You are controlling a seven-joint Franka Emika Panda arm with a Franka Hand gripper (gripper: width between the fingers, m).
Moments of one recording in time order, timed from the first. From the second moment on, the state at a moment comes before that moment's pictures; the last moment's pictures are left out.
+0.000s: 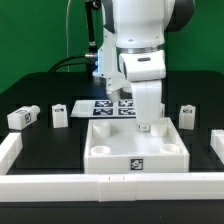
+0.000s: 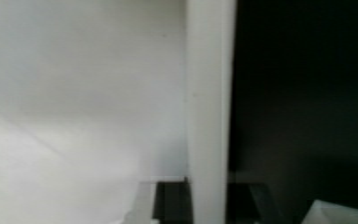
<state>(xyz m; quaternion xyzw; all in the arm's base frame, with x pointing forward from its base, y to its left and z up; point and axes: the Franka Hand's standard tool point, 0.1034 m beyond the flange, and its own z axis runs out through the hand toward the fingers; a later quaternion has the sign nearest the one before) 0.445 0.035 0.007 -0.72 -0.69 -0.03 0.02</state>
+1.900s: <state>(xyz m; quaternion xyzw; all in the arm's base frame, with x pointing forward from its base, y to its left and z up) 0.493 0.094 0.007 -0.71 -0.70 -0.03 0.02</state>
